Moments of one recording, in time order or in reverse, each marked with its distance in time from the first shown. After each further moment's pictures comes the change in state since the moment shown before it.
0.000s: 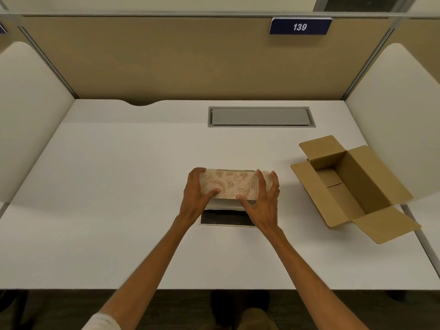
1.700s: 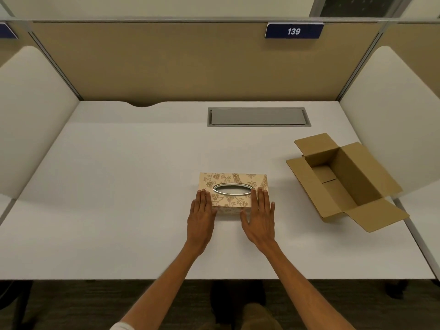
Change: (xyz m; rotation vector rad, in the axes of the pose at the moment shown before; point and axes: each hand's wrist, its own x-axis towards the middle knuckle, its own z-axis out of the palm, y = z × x) left_hand -0.086 -0.025 0.033 0.704 -0.085 0.106; right_hand -0.063 0.017 0.007 -0.274 -0.211 0.019
